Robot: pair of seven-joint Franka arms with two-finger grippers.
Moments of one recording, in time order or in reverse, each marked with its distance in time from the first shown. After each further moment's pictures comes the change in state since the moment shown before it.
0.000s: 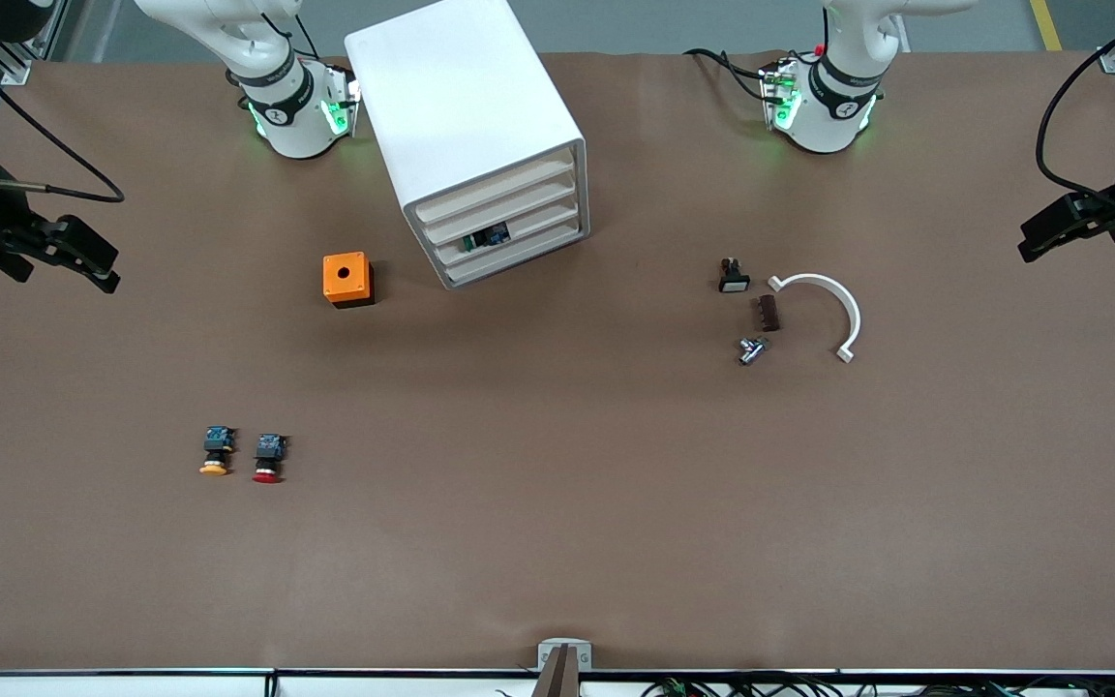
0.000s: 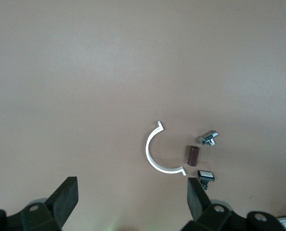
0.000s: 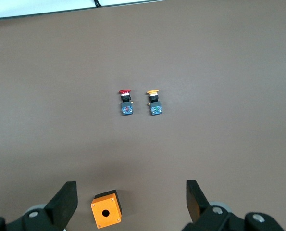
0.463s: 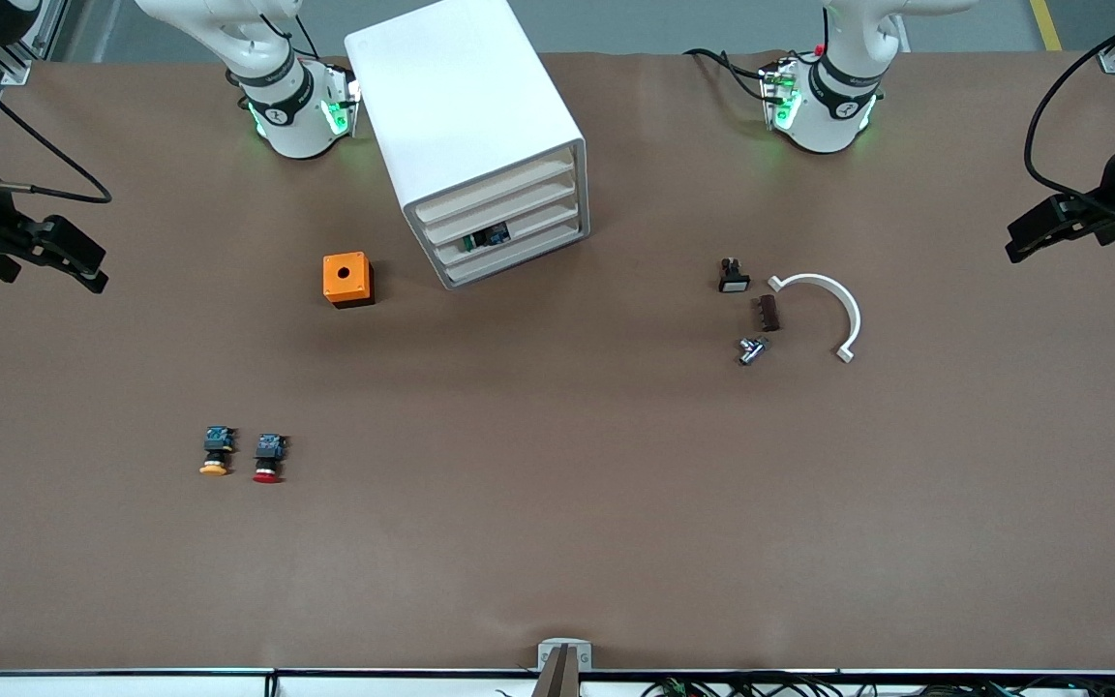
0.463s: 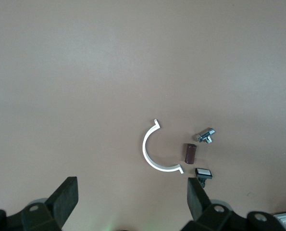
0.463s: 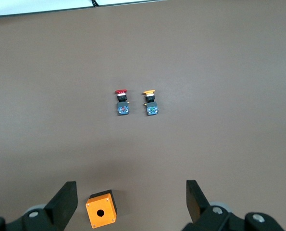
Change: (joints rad) left arm -0.002 -0.002 -0.006 -0.011 -0.010 0.003 0.002; right arm -0.017 0.000 -0.001 0.001 0.000 -0.001 -0.030
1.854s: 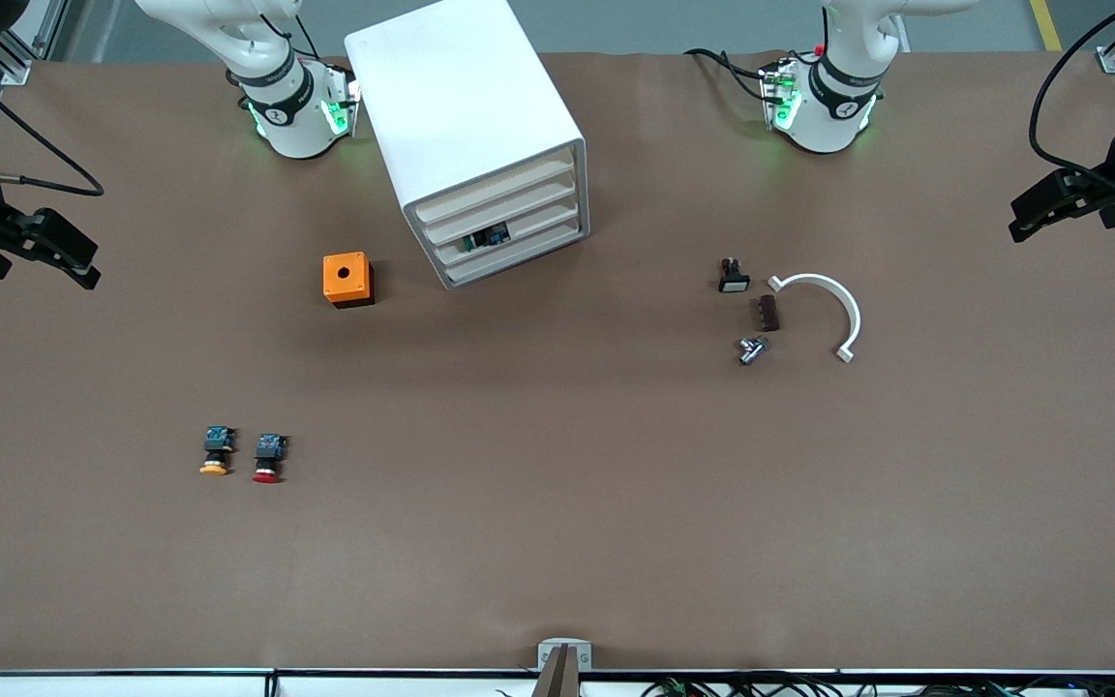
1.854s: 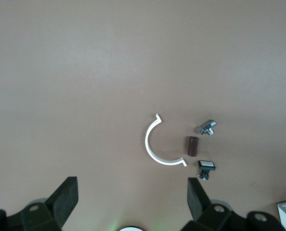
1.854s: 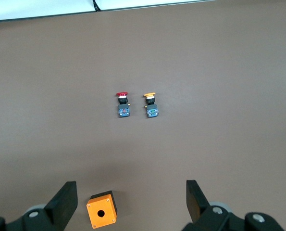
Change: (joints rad) left arm 0.001 -0.044 0.003 -0.025 0.000 -0.017 0.047; right arm 0.000 -0.001 0.000 0.022 0.000 -0.012 -0.005
